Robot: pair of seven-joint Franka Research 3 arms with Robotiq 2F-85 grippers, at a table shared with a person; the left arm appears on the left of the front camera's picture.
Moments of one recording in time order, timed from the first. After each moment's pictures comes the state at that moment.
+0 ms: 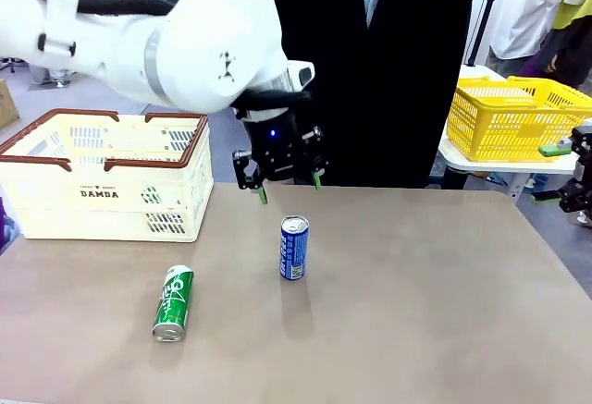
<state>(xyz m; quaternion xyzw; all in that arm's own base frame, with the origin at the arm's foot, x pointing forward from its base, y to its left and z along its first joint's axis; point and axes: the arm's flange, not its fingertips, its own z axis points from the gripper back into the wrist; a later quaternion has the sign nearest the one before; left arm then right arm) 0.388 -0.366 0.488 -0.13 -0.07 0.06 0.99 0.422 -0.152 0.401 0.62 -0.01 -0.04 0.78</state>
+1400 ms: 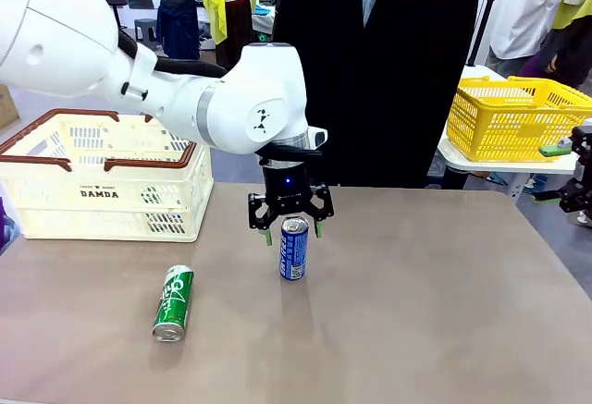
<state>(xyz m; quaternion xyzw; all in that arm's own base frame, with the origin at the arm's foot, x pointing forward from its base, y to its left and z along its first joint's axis) 0.431 -0.390 0.388 -0.07 0.03 0.05 1.00 0.422 -0.152 0.401 0.62 -0.01 -0.04 0.78</state>
